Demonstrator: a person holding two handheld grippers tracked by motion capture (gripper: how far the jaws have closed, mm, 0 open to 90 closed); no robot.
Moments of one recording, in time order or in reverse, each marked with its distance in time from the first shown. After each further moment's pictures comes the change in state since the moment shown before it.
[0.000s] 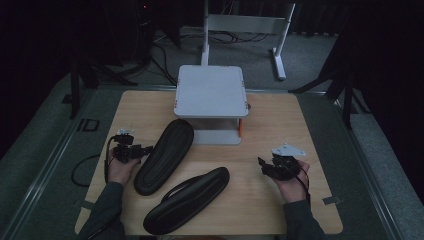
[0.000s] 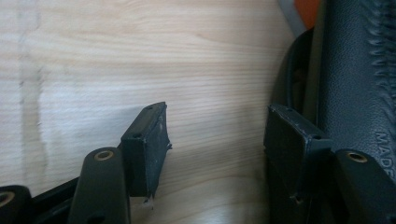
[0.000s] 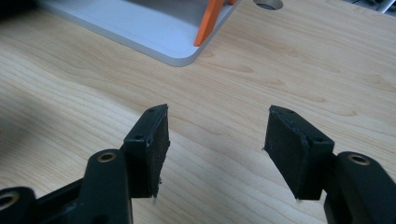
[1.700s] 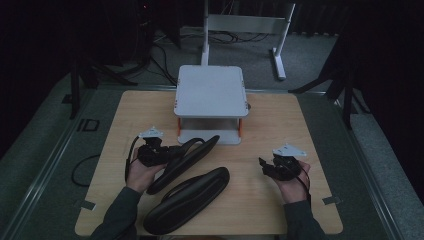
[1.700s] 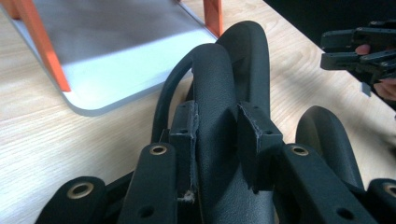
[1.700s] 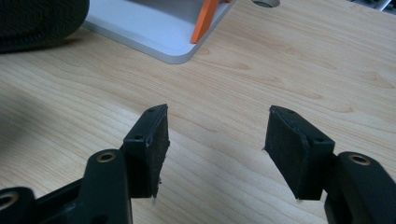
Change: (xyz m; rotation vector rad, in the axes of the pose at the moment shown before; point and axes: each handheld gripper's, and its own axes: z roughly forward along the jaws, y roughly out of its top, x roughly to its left) left arm -0.112 0.010 -0.036 -0.059 -0.343 0.283; right arm -0.002 -0.002 0.000 0.005 -0.005 0.006
